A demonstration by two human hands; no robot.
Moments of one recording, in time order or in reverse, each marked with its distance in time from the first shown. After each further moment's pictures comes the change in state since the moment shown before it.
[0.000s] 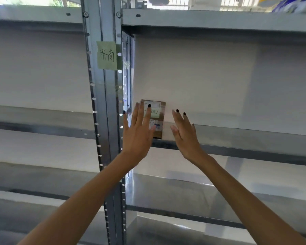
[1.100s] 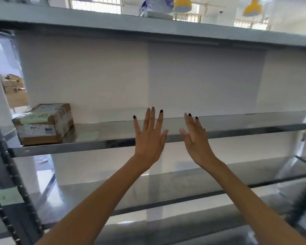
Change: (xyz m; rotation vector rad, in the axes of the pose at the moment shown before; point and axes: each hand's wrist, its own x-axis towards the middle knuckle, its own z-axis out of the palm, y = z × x) left_hand -0.011 0.347 0.026 -0.134 -0.078 0.278; right_hand -0.162 0.183 -0.244 -0.180 0.200 0.322
